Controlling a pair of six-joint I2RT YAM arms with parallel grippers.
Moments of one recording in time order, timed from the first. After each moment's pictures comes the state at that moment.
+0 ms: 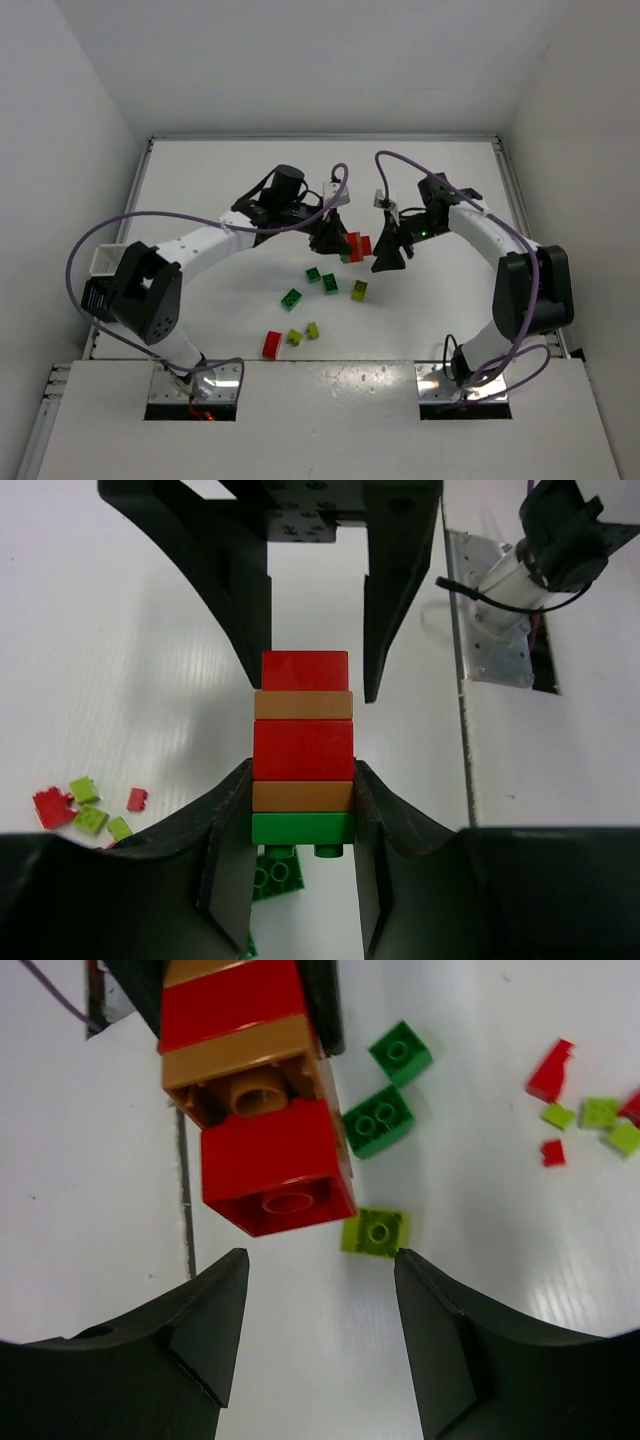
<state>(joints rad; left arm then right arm) -0.60 1.63 1.19 -0.12 0.92 0.21 0.17 1.60 1.08 -0.85 -1.05 -0.86</state>
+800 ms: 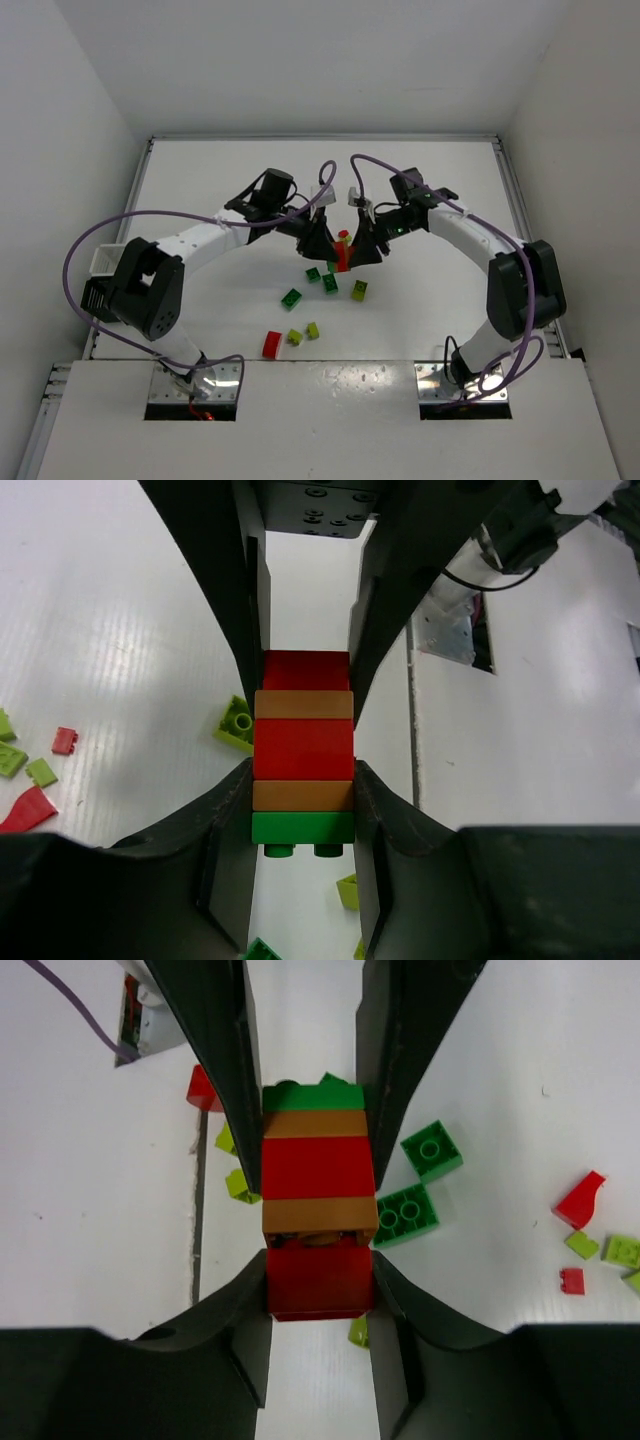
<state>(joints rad) -0.52 1.64 1.13 -0.20 1.06 0.15 0.35 1.63 1.12 -0.65 -1.08 -0.70</state>
